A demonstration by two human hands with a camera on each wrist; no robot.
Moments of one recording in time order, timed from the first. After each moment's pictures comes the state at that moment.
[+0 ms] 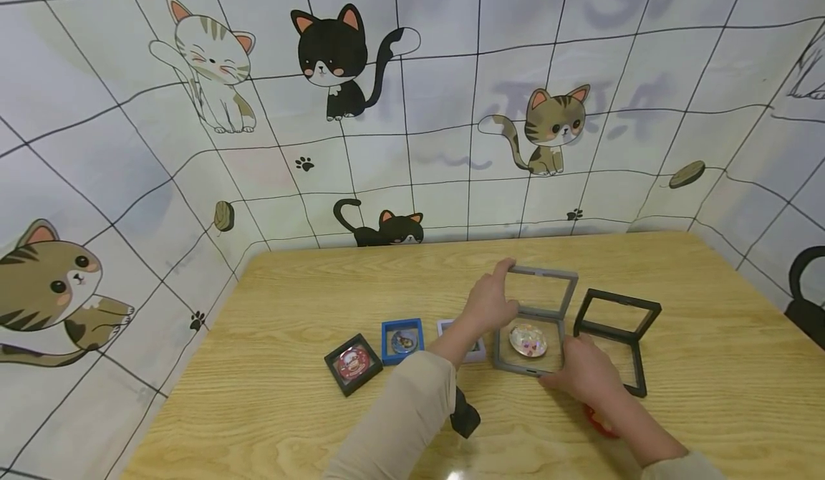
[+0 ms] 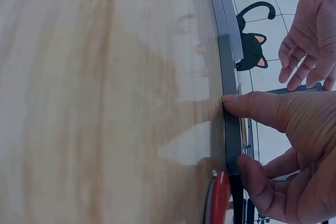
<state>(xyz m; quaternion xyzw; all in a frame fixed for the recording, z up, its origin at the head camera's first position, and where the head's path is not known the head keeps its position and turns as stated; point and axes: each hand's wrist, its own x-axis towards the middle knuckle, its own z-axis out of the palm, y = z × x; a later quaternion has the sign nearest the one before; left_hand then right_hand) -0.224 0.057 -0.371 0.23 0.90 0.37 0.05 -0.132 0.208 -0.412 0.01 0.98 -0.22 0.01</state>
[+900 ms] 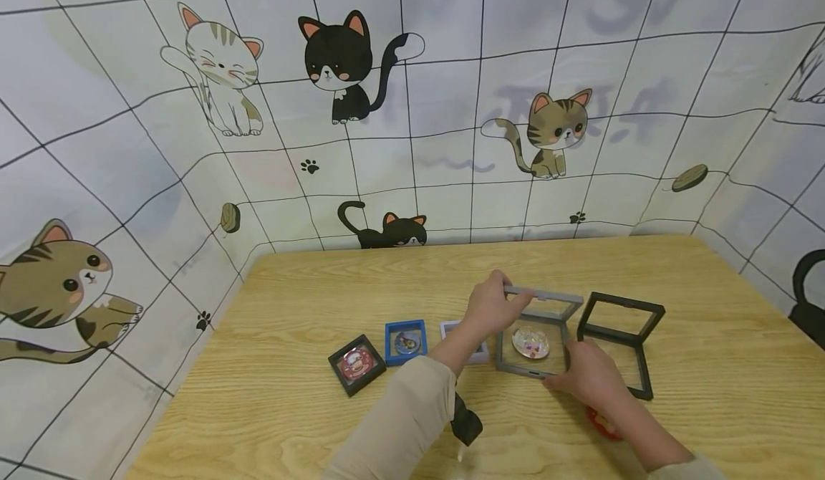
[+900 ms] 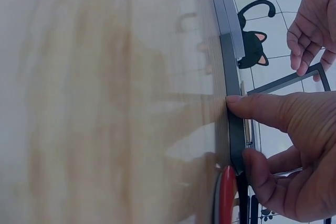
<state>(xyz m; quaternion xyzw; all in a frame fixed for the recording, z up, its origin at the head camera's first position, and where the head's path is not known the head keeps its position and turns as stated) -0.210 0.056 -0.362 0.15 0.88 0.44 0.08 -0.131 0.211 -0.413 -0.01 0.98 -0.21 -0.01</state>
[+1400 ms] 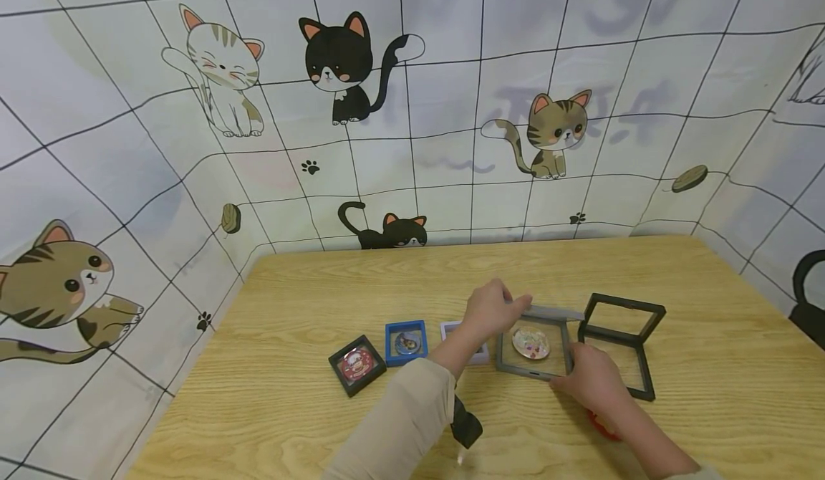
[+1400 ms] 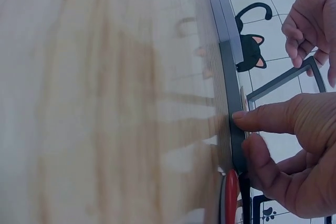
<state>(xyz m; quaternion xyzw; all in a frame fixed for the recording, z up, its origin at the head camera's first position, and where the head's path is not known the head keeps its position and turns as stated) -0.205 0.054 -0.360 0.13 0.90 0.40 0.09 -0.129 0.210 -0.416 0.02 0.97 -0.25 0.00</state>
